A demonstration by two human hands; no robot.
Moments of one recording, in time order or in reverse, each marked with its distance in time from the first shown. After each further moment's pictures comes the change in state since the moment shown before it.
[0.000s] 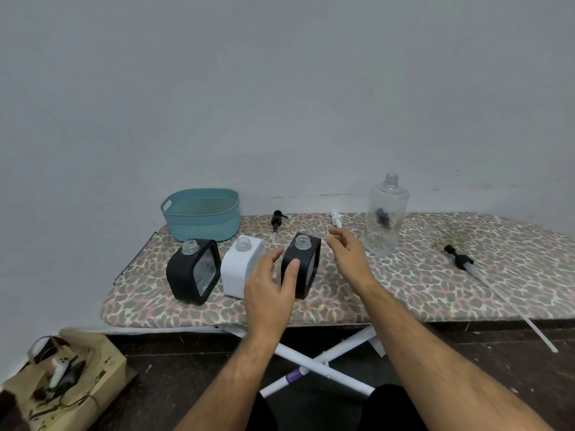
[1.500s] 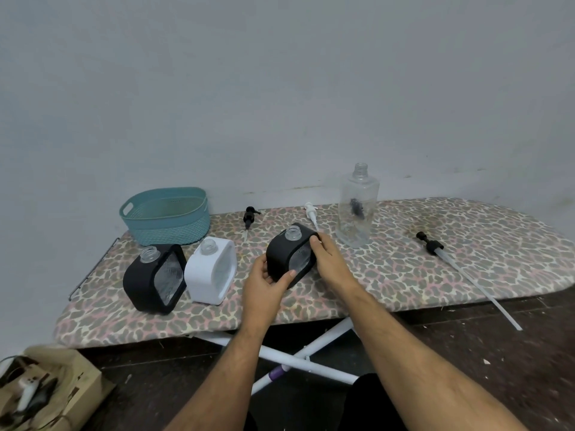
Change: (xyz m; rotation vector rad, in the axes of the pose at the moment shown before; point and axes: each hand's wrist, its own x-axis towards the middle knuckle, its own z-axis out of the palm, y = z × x) left_hand 0.015 -0.046 0.062 -0.187 -0.259 -0.317; right_hand -0.005 0.022 -0.012 0.069 -0.049 0.057
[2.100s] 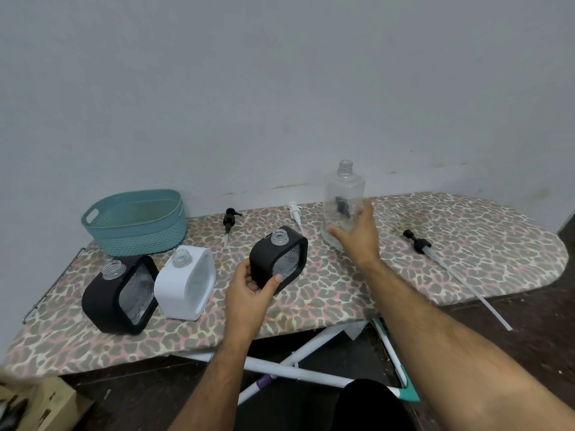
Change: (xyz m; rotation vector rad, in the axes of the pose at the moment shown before) left_hand 0.011 -0.009 0.008 -0.045 -0.002 0.041; right_hand 0.054 -0.001 -0.084 -0.383 0.433 -0.027
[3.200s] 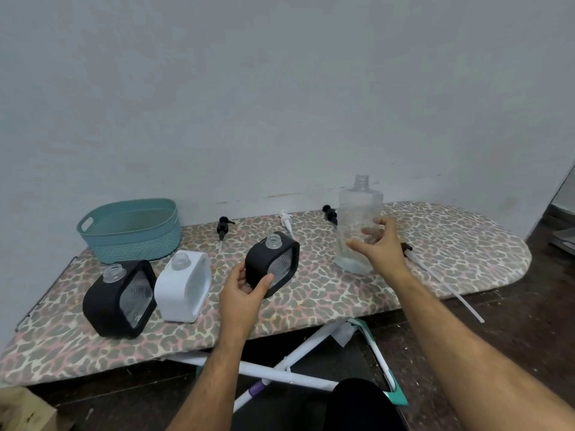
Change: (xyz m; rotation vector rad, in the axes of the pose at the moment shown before) left_hand -0.007 0.010 -0.006 -0.053 0.021 -0.006; right_hand -0.033 0.010 -0.075 0.155 -0.073 0.030
